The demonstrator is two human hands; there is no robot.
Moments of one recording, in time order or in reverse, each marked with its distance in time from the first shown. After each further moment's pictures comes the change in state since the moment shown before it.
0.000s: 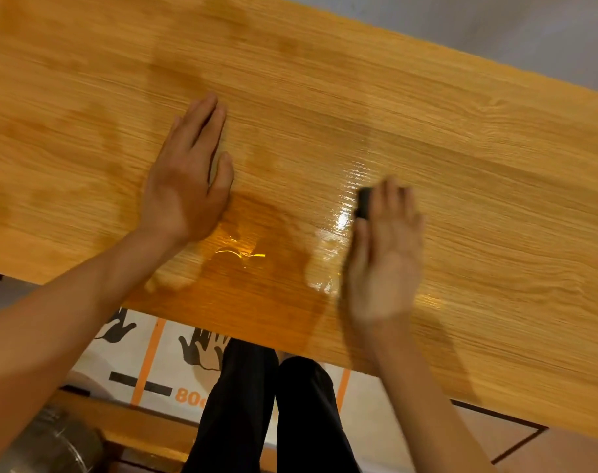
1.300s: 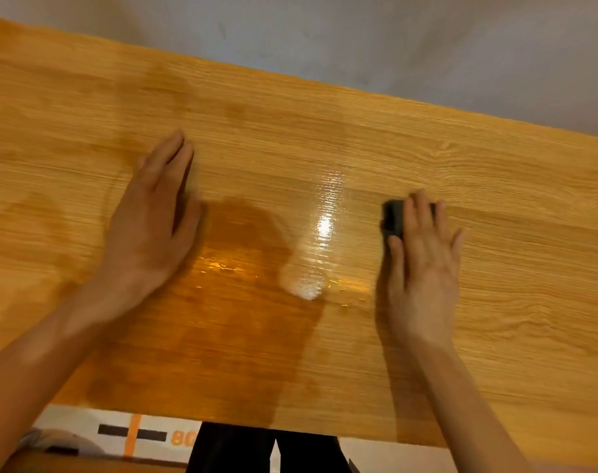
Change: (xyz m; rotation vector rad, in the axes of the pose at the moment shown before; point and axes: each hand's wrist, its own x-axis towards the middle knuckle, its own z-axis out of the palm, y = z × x) left_hand 0.046 0.005 -0.006 -0.071 -0.183 -0.001; right_hand 0.048 0.063 -0.030 -0.049 -0.032 0.114
